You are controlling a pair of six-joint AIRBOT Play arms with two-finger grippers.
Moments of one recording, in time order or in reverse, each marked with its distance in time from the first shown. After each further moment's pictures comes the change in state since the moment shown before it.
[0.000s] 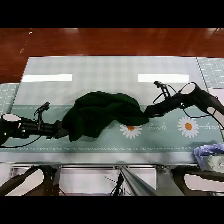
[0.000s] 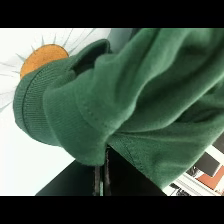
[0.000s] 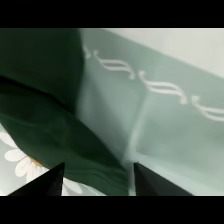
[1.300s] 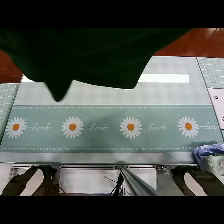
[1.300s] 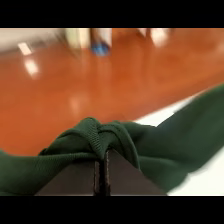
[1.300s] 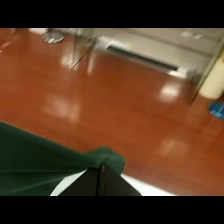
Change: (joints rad) left arm 0.000 0.266 1.425 0.021 -0.034 -0.079; right arm -0.118 0.607 0.838 -0.281 -0.035 0.163
